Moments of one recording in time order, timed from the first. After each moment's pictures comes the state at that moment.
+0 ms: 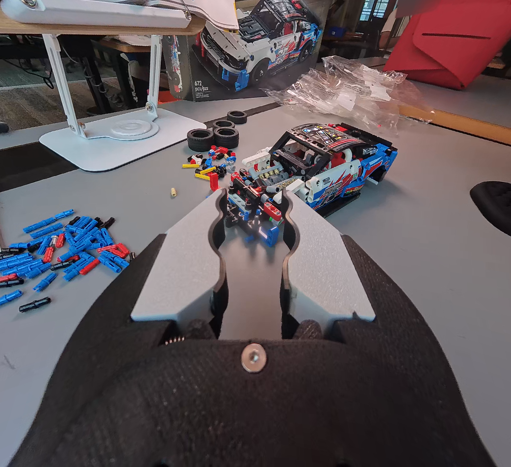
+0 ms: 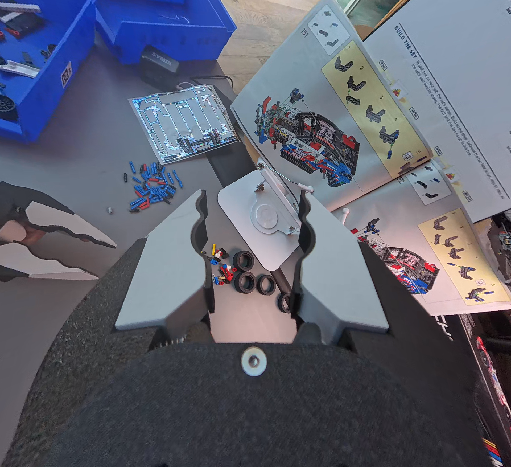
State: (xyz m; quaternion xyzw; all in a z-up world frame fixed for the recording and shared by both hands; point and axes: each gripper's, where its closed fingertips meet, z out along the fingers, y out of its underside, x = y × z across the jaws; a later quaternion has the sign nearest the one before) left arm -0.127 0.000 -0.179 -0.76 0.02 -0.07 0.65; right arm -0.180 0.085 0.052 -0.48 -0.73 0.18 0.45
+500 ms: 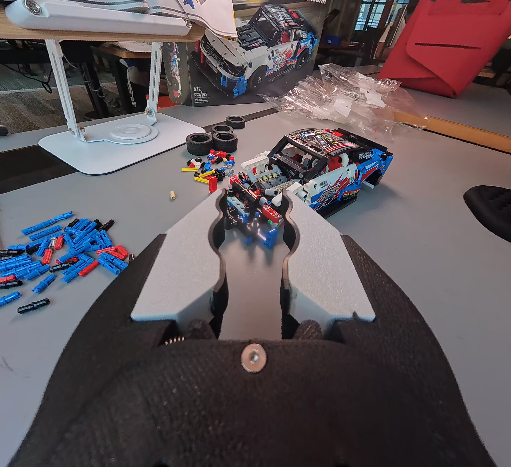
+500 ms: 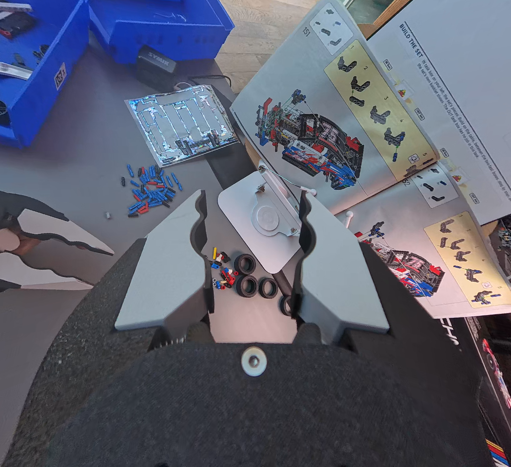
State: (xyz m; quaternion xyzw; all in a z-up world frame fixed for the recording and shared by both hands) left arm -0.127 -0.002 -0.176 -0.75 0.02 -0.08 0.66; right arm -0.190 0.082 0.047 -0.48 -0.73 0.18 0.45
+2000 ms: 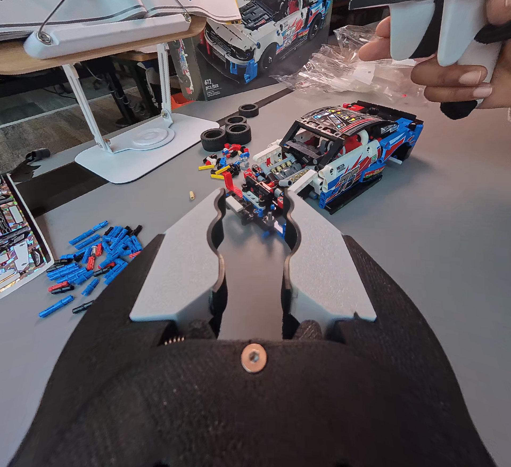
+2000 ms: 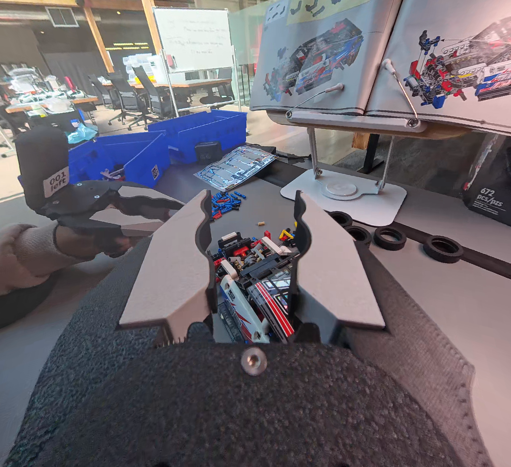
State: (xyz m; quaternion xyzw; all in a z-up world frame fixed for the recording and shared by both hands) left arm -0.131 -0.002 -0.179 -0.77 0.06 0.00 0.63; right arm -0.036 0.098 -0.087 -0.52 -0.48 0.51 0.47
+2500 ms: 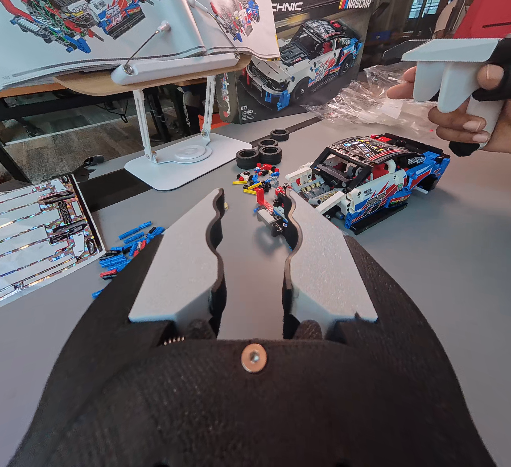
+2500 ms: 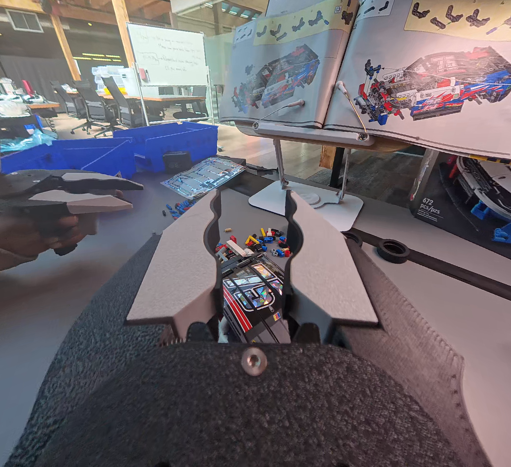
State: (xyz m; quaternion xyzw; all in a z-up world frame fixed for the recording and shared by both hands) left arm -0.161 -0.014 -0.156 -0.74 0.01 0.03 0.67; right arm -0.027 0.129 -0.091 -0.51 -0.46 0.49 0.54
